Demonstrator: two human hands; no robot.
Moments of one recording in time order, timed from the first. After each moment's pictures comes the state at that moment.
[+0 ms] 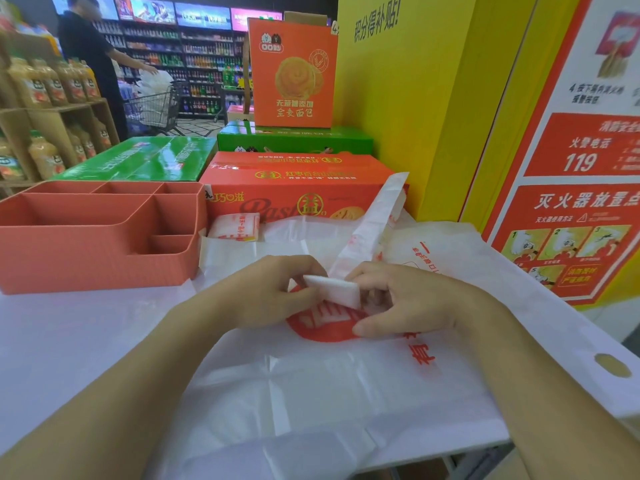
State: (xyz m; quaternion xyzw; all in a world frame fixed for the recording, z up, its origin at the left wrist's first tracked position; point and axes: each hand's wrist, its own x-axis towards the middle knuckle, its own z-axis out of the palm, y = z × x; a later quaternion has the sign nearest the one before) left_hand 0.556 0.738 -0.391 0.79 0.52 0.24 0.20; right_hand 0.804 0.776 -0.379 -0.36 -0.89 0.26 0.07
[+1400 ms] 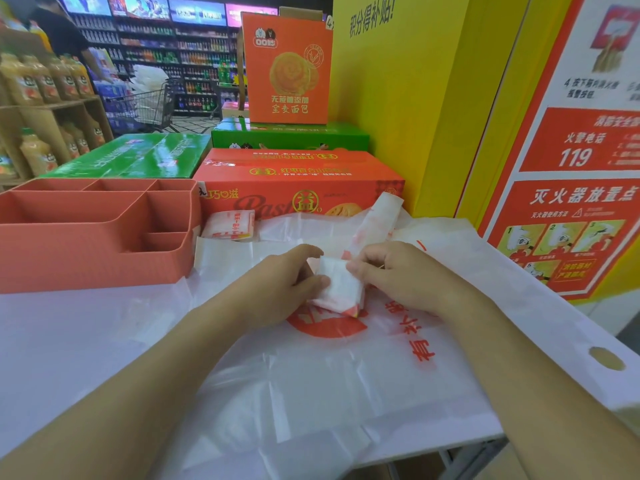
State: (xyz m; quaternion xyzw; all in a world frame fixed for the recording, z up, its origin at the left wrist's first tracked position) left_hand 0.576 0.746 -0.402 0.75 0.57 0.26 0.19; right_hand 0.798 0.783 -0.381 -0.48 -0.82 0.21 0.21
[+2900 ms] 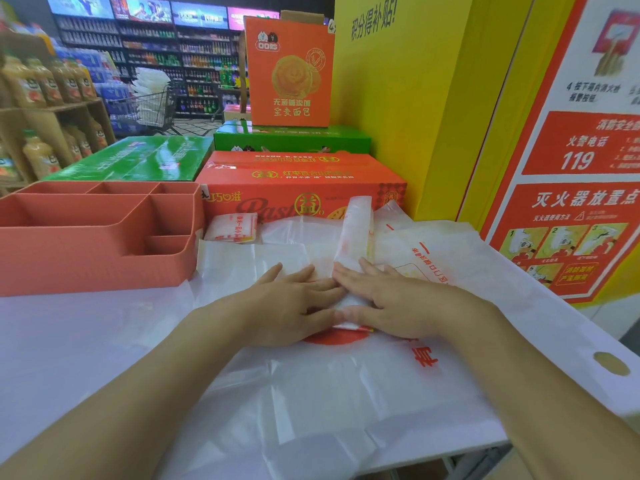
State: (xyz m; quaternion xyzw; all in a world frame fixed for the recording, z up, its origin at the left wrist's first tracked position) left_hand 0.580 0.736 -0.397 0.85 0.51 -0.03 0.12; right_hand 0.791 0.769 -0.383 -0.48 -0.86 0.16 -0.09
